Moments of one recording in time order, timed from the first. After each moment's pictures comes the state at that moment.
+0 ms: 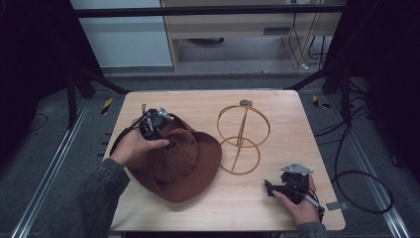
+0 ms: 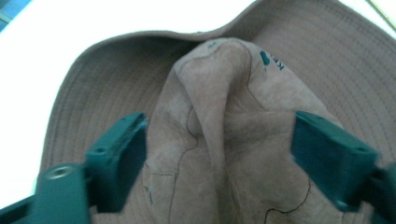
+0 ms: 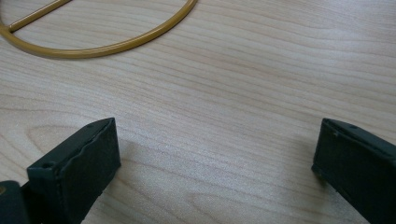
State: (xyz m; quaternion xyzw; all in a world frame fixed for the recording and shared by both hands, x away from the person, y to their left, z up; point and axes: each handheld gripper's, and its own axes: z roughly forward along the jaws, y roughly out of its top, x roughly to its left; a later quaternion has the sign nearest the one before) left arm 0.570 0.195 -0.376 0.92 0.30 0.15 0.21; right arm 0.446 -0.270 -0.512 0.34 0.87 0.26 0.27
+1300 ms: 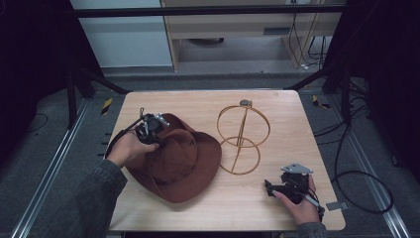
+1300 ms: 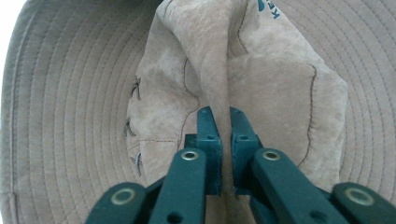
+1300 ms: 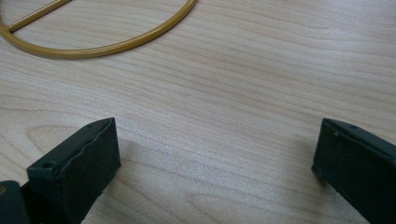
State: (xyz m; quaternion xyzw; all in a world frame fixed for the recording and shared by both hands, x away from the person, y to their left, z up) left arm 0.572 0.214 -0.387 0.94 0.28 0.09 0.18; right arm 0.446 -0.270 -0.512 0.34 0.86 0.26 0.27
